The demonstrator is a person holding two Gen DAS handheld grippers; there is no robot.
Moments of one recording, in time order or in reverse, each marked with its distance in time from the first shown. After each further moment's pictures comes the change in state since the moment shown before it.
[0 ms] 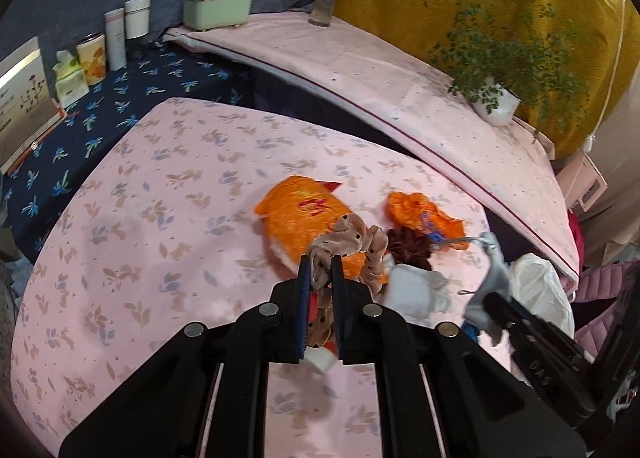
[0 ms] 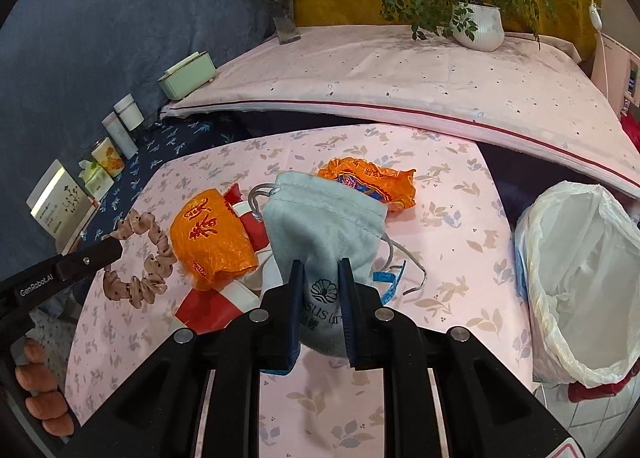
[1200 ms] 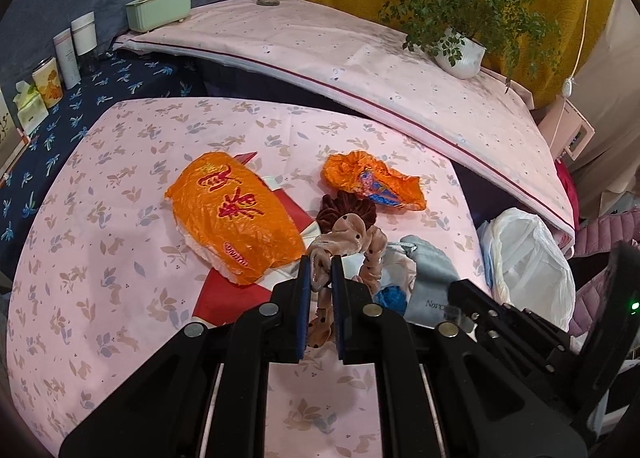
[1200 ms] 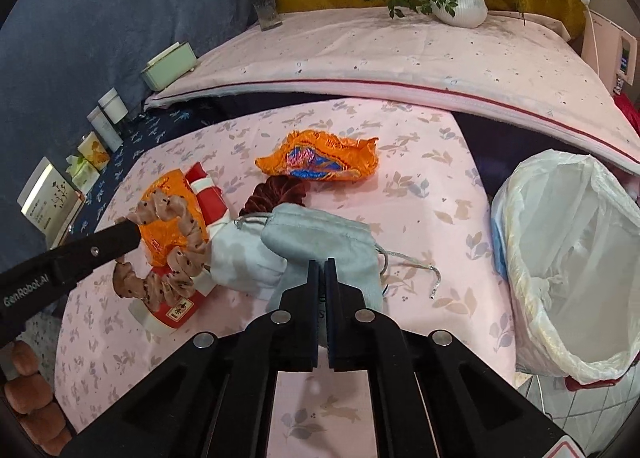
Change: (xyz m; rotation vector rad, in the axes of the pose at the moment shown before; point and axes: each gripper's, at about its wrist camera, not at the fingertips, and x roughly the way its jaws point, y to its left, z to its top) left arm 0.028 -0.073 -0.019 0.137 0.072 -0.030; right arm 0.005 -0.040 -0.014 0.023 0.024 -0.023
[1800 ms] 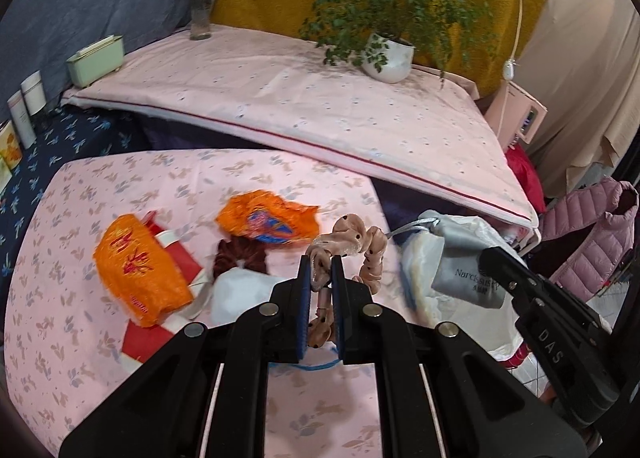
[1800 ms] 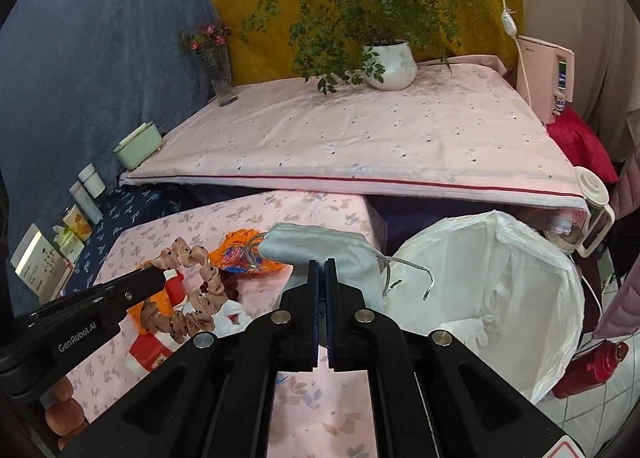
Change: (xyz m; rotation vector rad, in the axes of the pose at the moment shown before) left arm -0.012 -0.107 0.023 0.149 -0.055 -0.106; right arm -0.090 -0.077 0.038 0.102 -0.207 -0.097
